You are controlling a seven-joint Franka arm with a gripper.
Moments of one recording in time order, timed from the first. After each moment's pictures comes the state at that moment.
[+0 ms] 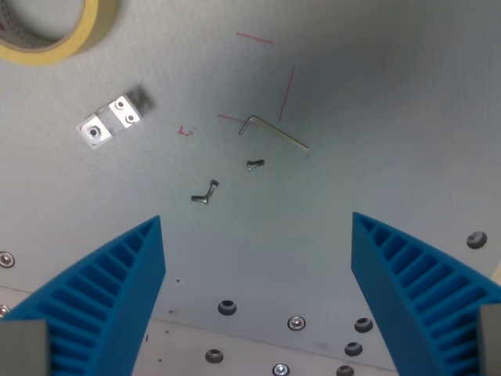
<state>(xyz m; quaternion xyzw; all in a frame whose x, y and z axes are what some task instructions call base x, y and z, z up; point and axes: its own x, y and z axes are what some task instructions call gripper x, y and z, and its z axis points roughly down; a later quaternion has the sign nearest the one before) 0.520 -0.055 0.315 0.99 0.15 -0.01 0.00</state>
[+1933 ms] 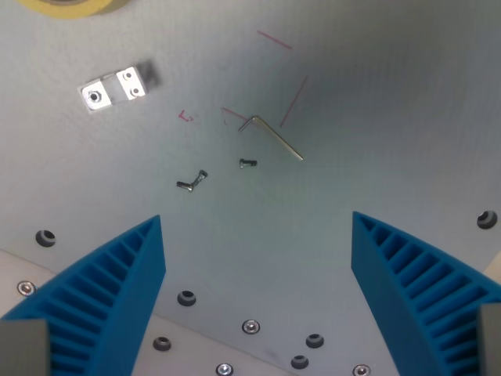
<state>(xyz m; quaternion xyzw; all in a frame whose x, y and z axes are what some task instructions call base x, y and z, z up) 0.520 -0.054 0.315 0.97 0.26 -0.01 0.00</state>
